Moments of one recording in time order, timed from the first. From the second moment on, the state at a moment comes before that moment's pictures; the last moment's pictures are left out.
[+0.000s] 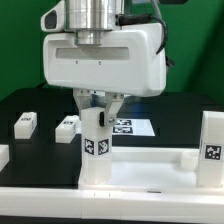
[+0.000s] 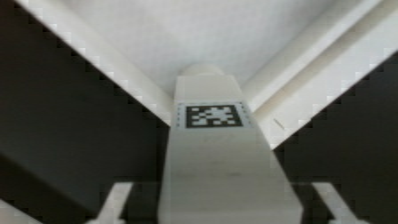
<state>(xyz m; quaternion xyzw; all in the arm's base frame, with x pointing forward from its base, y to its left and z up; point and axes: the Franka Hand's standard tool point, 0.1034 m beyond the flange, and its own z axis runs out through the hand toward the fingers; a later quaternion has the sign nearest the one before) 0.637 -0.062 0.112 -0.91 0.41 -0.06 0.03</state>
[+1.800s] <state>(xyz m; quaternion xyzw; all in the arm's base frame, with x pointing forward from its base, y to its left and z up) 0.637 -0.062 0.113 -0.95 0.29 -0.06 0.01</state>
